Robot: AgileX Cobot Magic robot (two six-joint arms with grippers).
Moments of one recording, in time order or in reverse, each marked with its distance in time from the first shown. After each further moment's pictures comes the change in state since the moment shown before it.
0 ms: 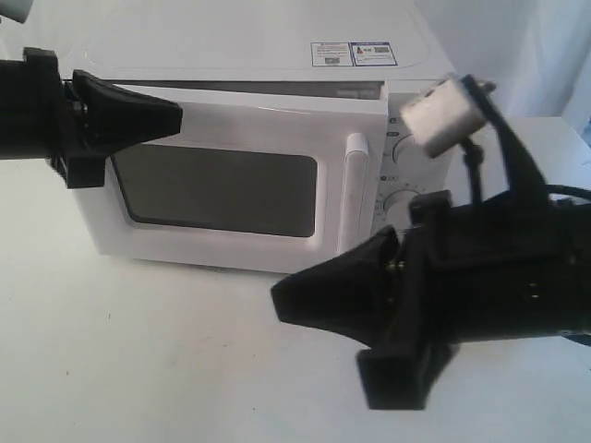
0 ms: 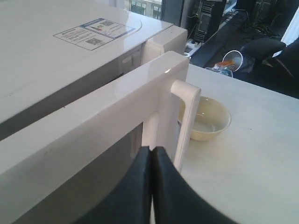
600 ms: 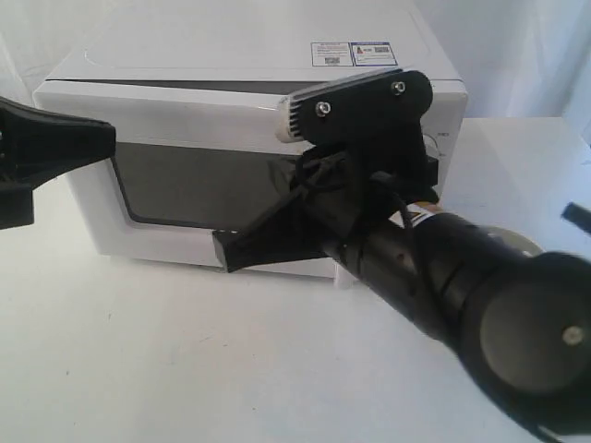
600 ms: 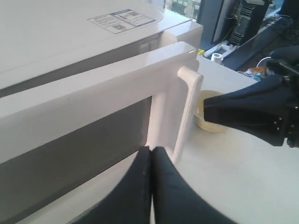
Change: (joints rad) left arm 0.000 -0.297 0.146 0.179 -0.150 -0.328; right arm 0.460 0.304 0.000 -0.188 -1.295 0.218
